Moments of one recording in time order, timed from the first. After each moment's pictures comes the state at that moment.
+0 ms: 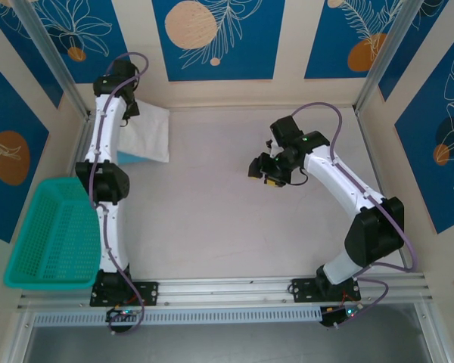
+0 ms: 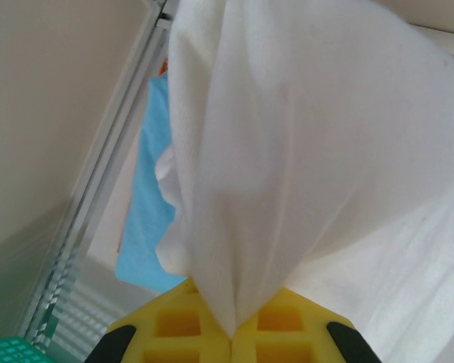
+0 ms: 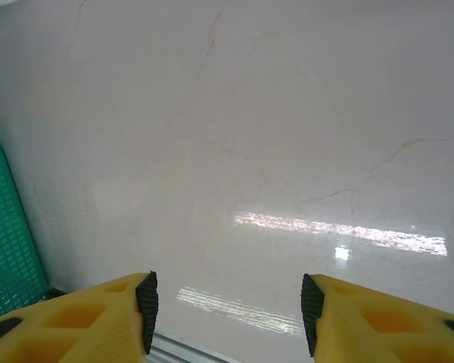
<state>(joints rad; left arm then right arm) -0.04 2.36 2.67 -1.39 -0.42 -0.30 0.42 1.56 1.40 -1.04 -0.36 0.61</state>
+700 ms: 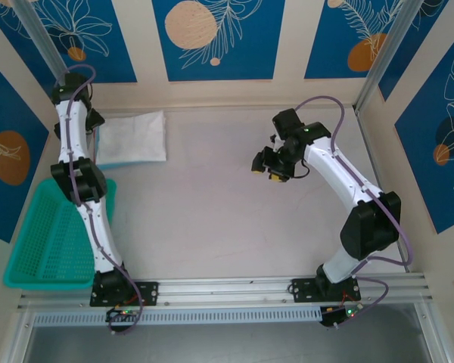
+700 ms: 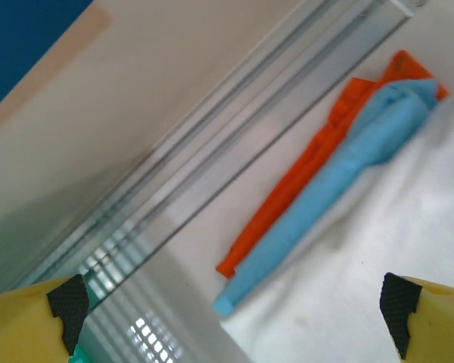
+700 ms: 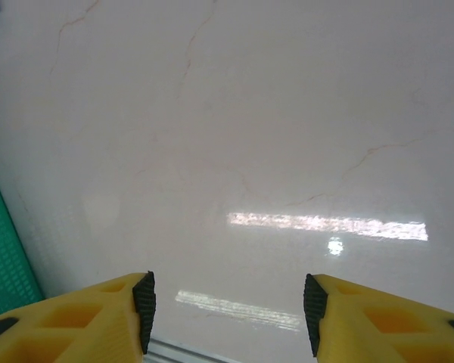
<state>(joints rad) 0.22 2.39 2.60 -1.39 -0.36 -0.51 0.37 1.61 1.50 -1.14 -0.30 0.62</state>
